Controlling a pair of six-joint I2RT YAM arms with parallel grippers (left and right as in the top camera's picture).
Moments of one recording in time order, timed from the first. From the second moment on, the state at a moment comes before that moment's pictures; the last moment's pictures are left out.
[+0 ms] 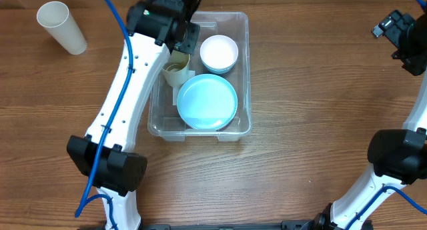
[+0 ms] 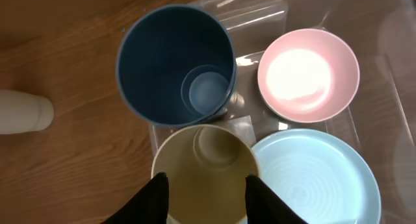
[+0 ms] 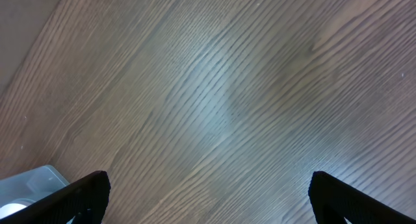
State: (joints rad) left arm -0.37 2.02 2.24 -1.26 -0.22 -0.05; right arm -0.35 2.07 2.40 -1.57 0.00 0.51
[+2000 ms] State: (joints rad) left arm 0.21 2.47 2.38 -0.87 -0.21 -0.03; right arm -0.35 2.07 2.40 -1.57 0.00 0.51
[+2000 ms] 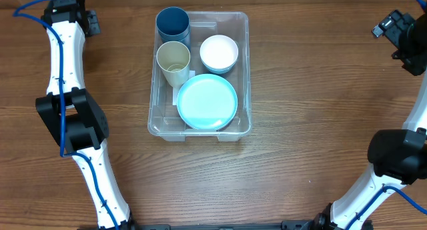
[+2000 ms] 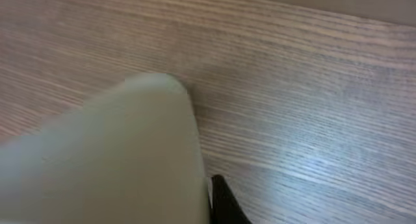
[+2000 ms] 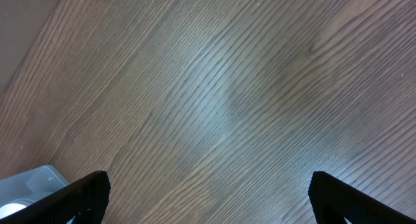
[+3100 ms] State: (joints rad) left arm -0.25 1.87 2.39 -1.59 0.15 -0.08; right arm -0.35 2.07 2.40 -1.57 0.00 0.51
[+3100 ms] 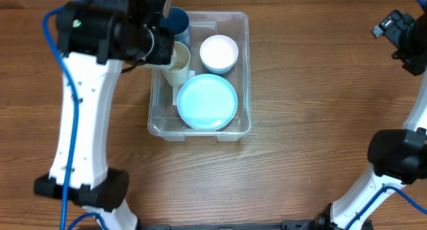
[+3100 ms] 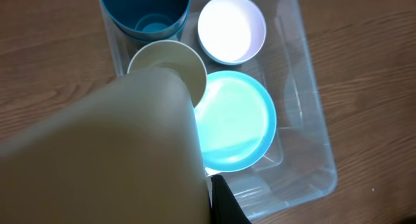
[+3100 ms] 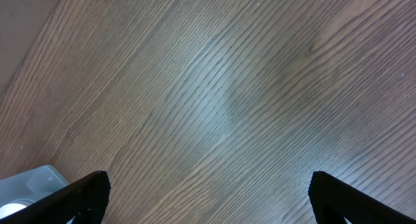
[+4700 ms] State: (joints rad) left arm -0.29 1.88 2.38 -1.57 0.14 -0.07; right arm -0.35 2.07 2.40 -1.57 0.00 0.51
